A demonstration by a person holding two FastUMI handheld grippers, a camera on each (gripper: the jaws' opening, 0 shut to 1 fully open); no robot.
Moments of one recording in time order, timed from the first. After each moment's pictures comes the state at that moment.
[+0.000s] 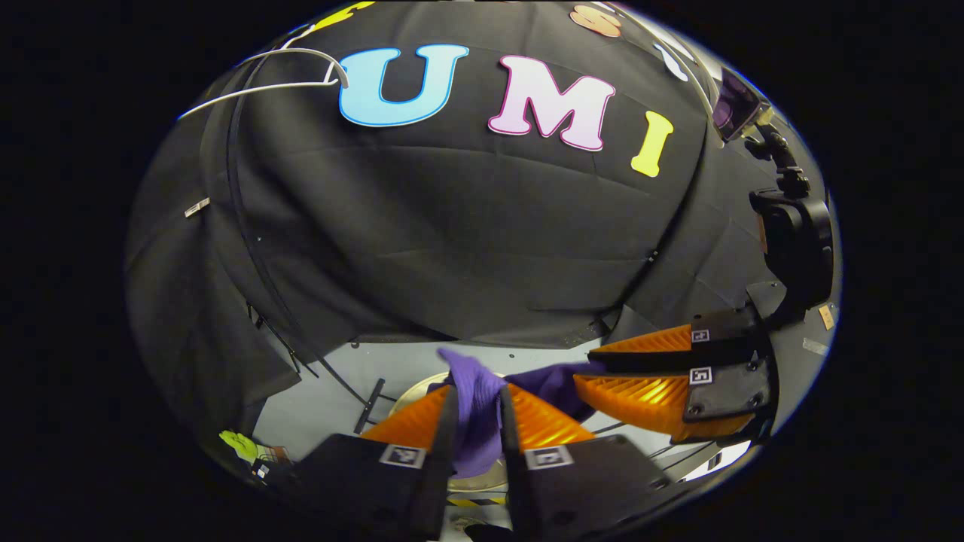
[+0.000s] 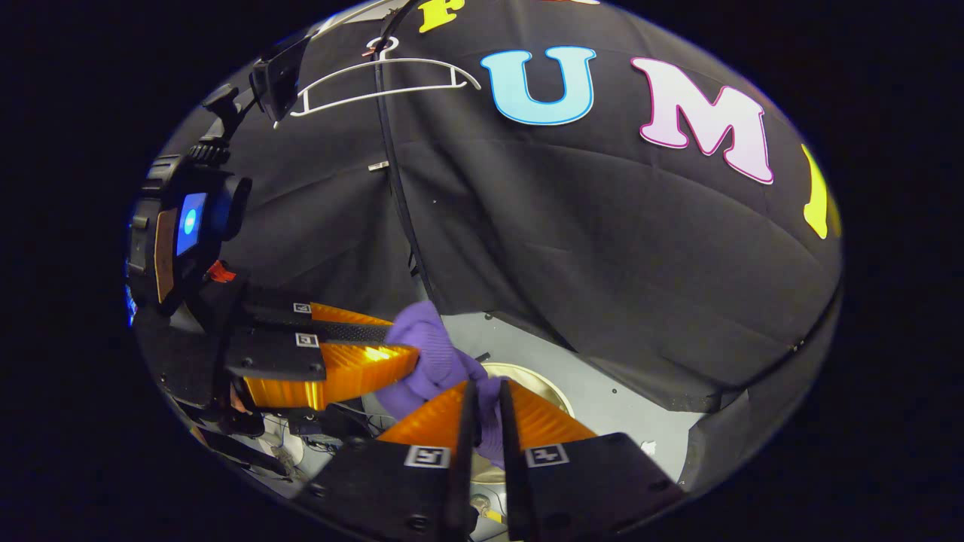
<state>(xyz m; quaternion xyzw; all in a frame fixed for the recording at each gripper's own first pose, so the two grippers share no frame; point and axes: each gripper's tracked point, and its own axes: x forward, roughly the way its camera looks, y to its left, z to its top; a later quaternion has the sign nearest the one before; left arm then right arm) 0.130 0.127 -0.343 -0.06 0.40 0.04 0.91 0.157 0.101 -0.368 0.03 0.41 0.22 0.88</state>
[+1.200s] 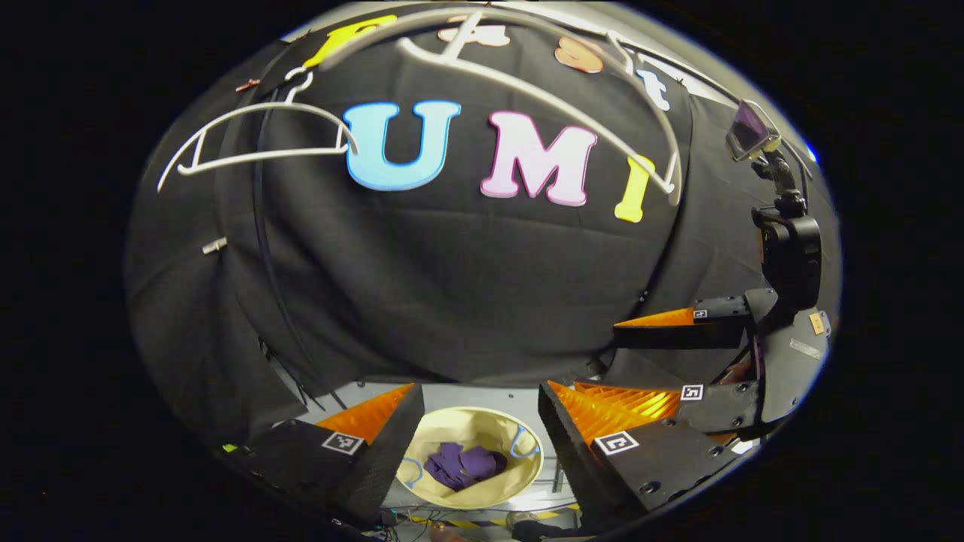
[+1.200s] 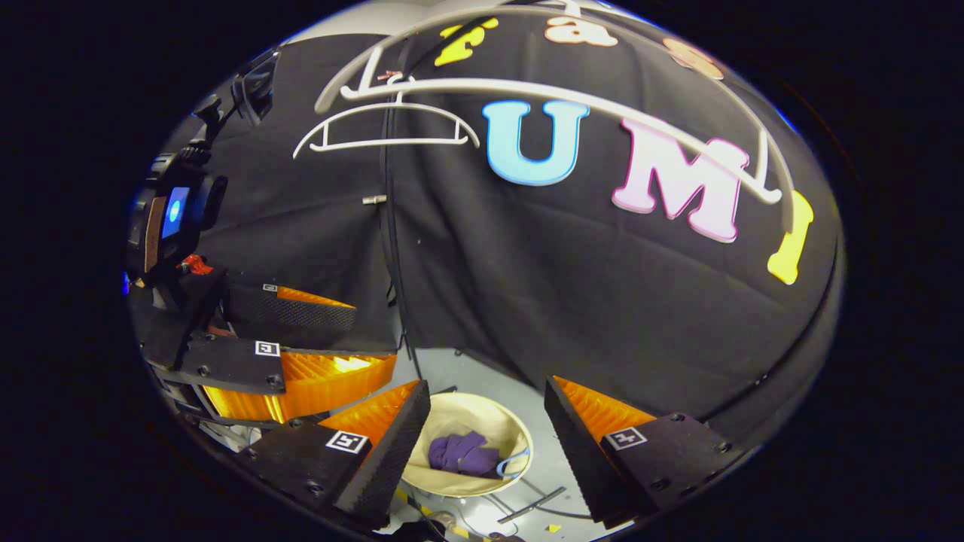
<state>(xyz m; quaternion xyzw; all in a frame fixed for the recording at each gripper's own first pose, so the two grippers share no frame) 0.120 0.113 -0.227 -0.03 0.29 0.04 0.96 0.166 0.057 -0.262 -0.01 0.29 0.18 0.94</state>
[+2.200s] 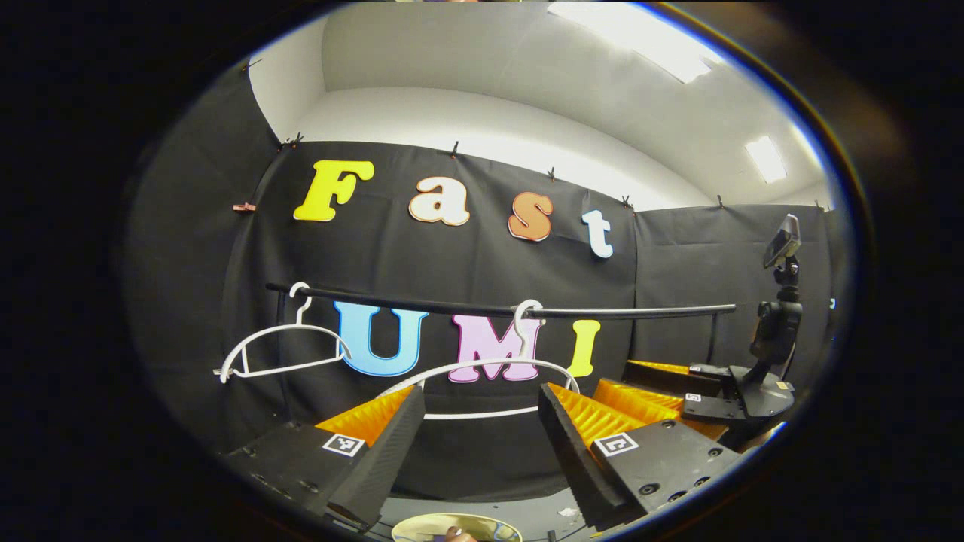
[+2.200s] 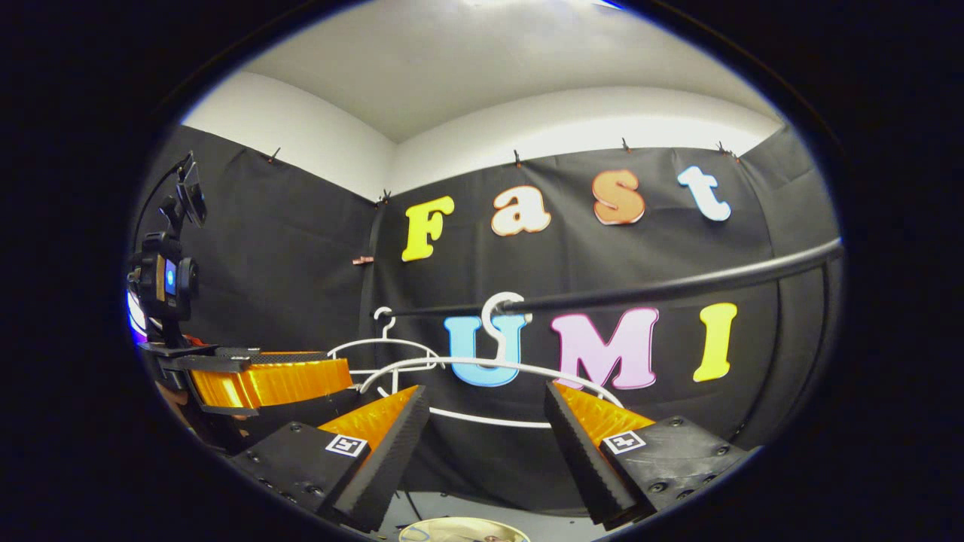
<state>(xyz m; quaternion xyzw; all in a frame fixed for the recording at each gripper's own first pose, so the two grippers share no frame) 0.069 0.064 0.038 0.00 0.00 0.00 1.00 0.111 0.002 0.027 0.06 -0.05 0.08 0.99</state>
